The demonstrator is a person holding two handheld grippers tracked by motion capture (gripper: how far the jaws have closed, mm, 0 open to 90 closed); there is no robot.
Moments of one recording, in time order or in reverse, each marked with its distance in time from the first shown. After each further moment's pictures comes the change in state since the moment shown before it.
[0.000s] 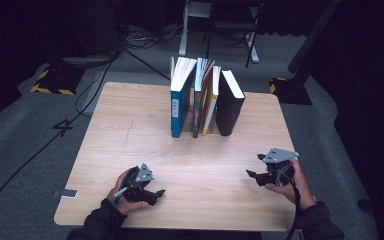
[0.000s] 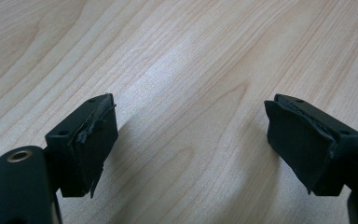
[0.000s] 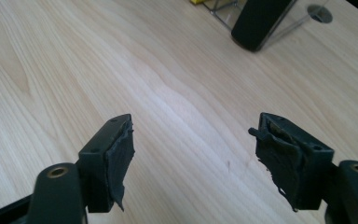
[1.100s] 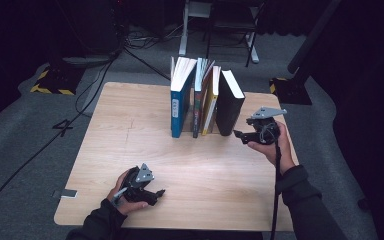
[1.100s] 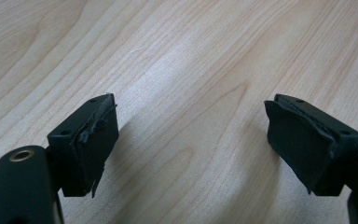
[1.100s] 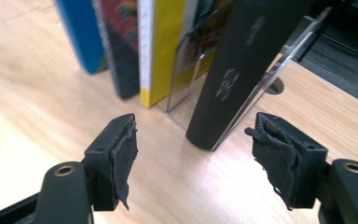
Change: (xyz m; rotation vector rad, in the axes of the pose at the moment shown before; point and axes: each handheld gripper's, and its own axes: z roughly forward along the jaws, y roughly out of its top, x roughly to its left) left arm -0.001 -0.001 0.000 -0.002 0.009 -0.001; right arm -0.042 0.105 0.024 -0.073 -0.062 0.126
